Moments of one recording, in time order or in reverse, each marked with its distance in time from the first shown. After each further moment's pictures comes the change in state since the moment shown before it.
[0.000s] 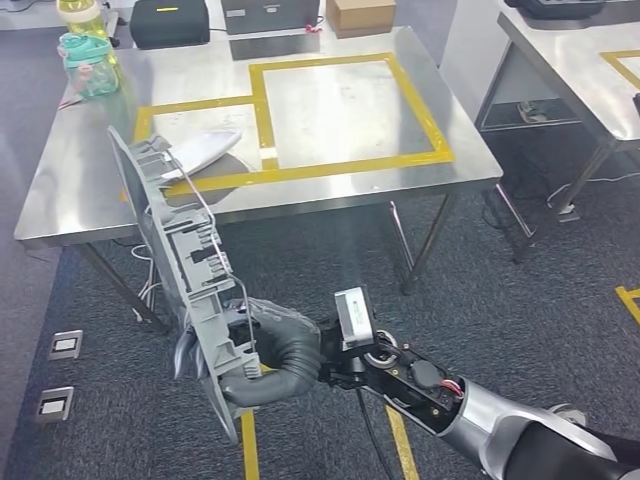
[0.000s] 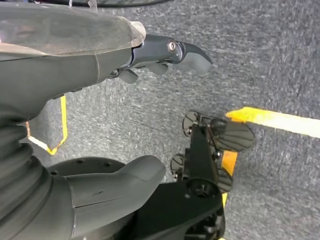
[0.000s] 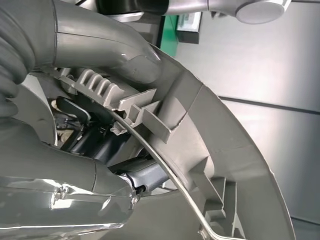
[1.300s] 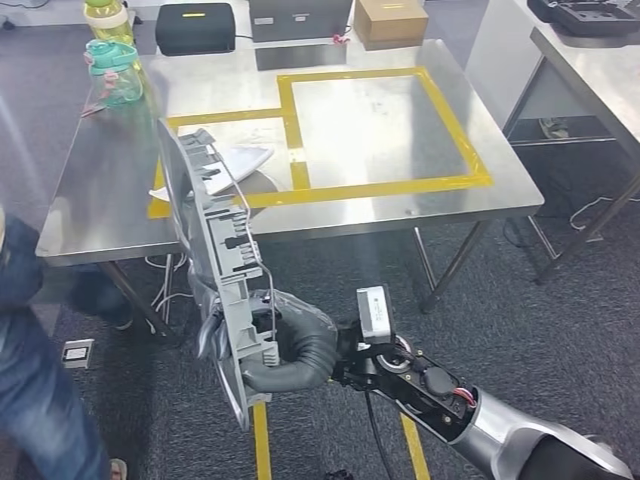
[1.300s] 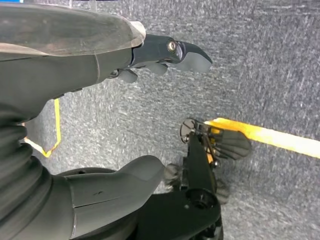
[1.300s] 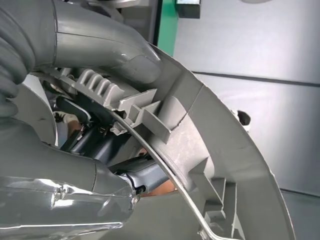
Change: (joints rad) left arm 0.008 0.003 0.000 0.000 0.001 0.004 -0.002; right arm 0.032 -0.014 -0.023 0.008 0.007 -0.041 -0.026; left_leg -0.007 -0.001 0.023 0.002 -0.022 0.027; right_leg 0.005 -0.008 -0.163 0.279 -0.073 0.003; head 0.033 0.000
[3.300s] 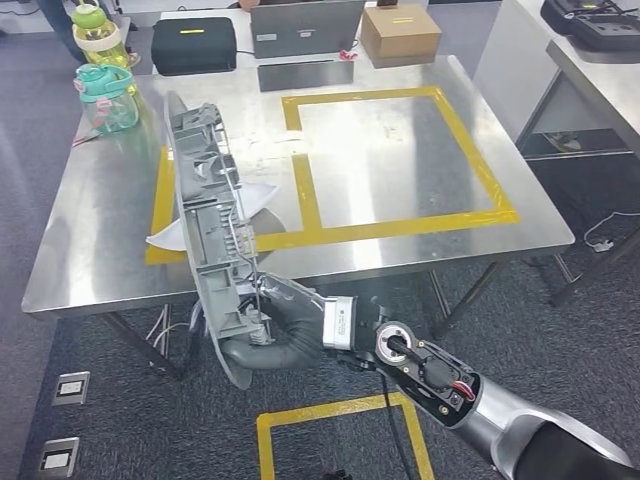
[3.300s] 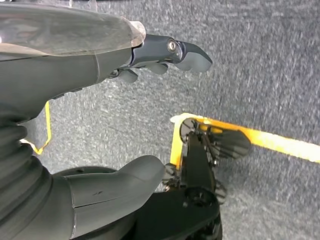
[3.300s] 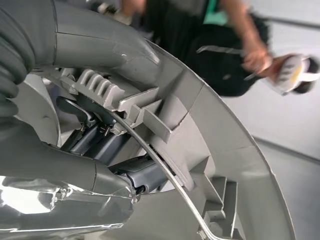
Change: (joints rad) left arm -0.005 -0.003 0.000 0.000 -0.008 -0.004 0.006; right arm -0.047 -0.016 -0.026 -0.003 0.240 -0.165 0.065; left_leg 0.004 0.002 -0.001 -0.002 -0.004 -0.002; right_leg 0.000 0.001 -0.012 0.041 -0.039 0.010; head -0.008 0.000
